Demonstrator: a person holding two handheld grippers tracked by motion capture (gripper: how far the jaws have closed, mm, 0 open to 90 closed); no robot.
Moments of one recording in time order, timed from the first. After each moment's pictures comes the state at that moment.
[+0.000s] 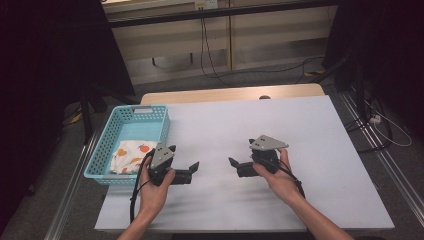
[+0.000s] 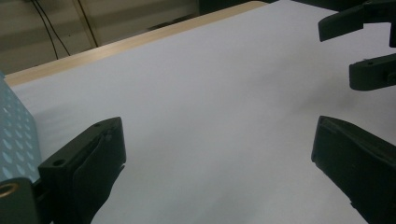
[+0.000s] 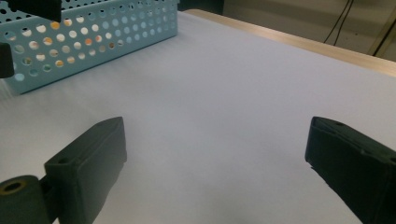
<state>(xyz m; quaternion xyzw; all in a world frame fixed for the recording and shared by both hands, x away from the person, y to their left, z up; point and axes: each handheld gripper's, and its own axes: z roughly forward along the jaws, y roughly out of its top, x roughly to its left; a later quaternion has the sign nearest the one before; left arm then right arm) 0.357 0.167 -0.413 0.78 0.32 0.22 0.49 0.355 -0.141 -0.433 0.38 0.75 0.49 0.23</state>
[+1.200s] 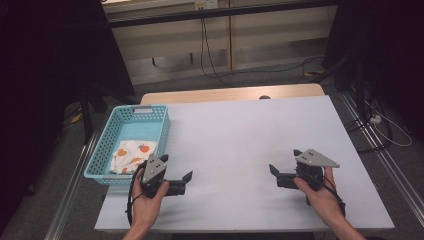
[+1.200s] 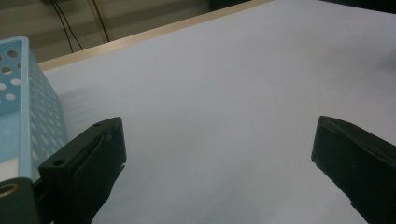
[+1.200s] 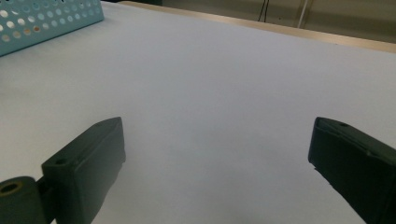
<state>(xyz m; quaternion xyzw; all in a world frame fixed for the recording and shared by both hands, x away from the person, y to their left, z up) 0.328 0.187 -0.420 0.78 0.33 0.24 0.48 0.300 -0.233 -0.445 0.46 0.70 0.46 0.29</state>
